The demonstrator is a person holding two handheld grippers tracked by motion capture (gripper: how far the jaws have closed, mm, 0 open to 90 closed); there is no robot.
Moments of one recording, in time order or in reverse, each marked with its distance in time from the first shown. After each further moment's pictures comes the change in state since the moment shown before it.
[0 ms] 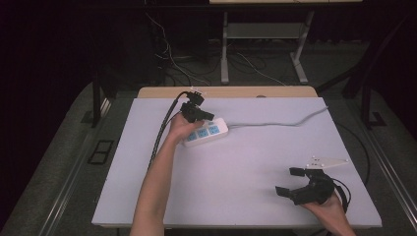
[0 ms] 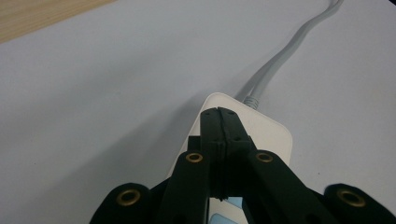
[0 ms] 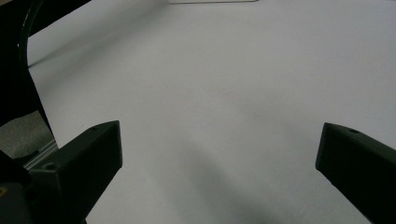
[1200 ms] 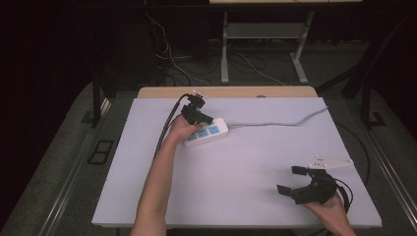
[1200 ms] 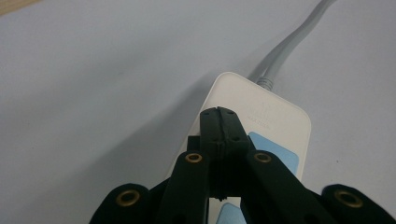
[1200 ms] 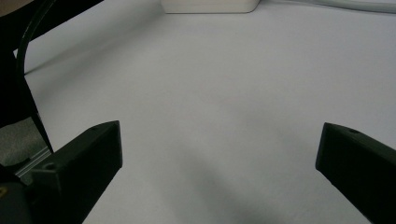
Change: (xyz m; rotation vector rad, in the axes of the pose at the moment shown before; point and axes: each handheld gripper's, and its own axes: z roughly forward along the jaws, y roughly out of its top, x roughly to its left) left arm 0.001 -0.003 0.007 0.077 0.036 0.007; right arm 0.000 0.001 -0.006 -0.036 -0.023 -0.010
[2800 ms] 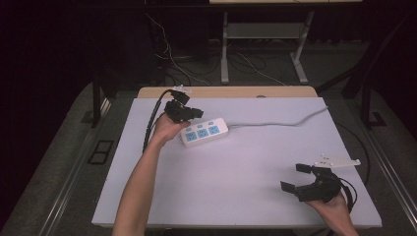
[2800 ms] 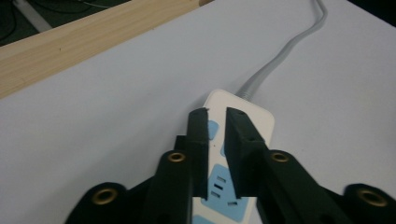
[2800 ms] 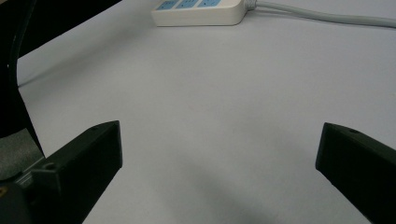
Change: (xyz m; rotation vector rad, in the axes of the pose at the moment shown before) left arm -0.008 -0.020 -0.078 -0.186 0.028 0.056; right arm -0.005 0.001 -0.008 -0.040 -0.024 0.017
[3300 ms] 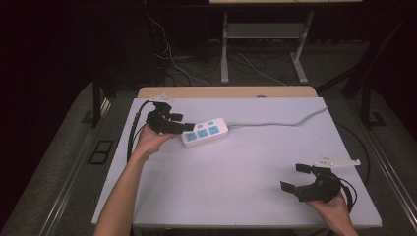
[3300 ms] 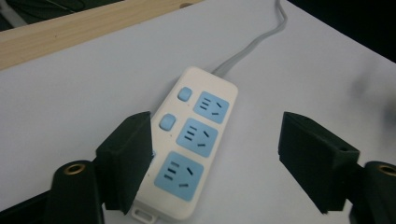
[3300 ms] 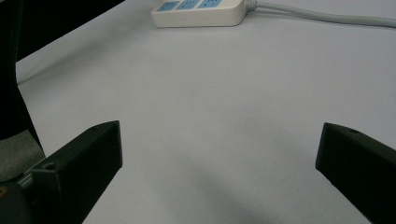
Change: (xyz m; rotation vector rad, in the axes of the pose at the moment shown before) left arm -0.009 -0.040 -0.054 -0.077 -0.076 -0.032; right arm 0.000 0.000 0.000 -0.004 0.002 0.006
